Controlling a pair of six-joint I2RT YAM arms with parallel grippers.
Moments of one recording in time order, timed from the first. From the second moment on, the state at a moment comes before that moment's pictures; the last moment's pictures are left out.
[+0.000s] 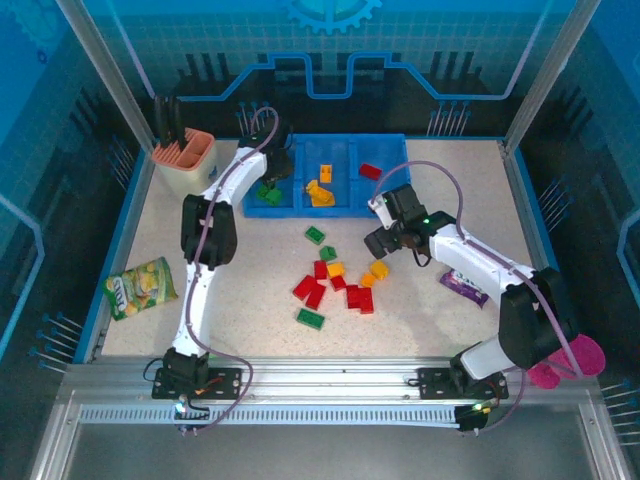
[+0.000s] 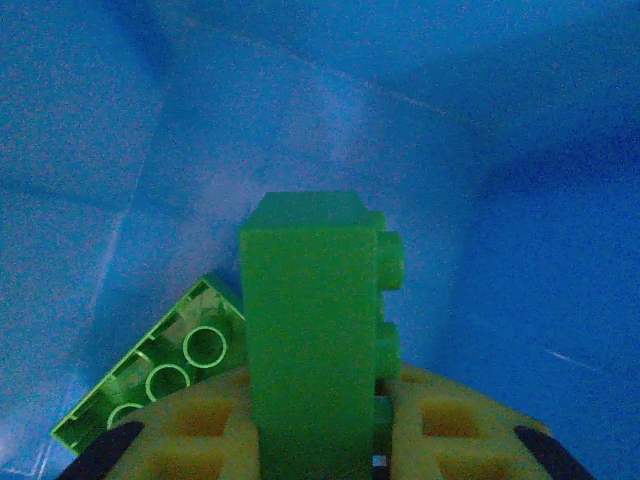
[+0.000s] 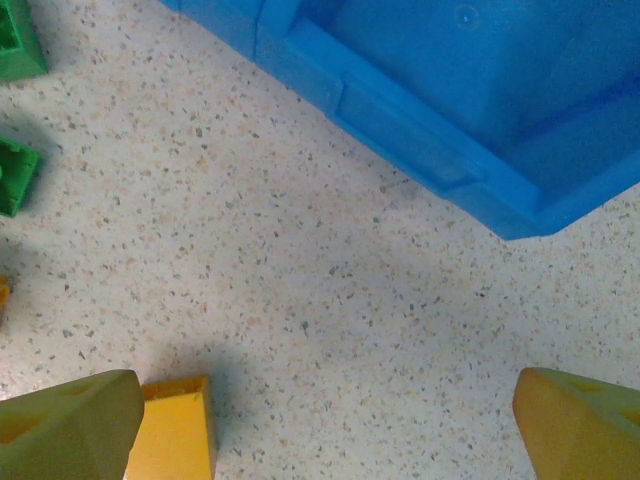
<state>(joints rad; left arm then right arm) -0.23 2.46 2.26 -0.89 -0.15 -0.62 0.46 1.48 1.04 -0.56 0.16 -0.17</state>
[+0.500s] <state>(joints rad) -0.23 2.40 2.21 -0.87 -0.14 -0.64 0.49 1.51 1.04 -0.57 0.16 -0.17</state>
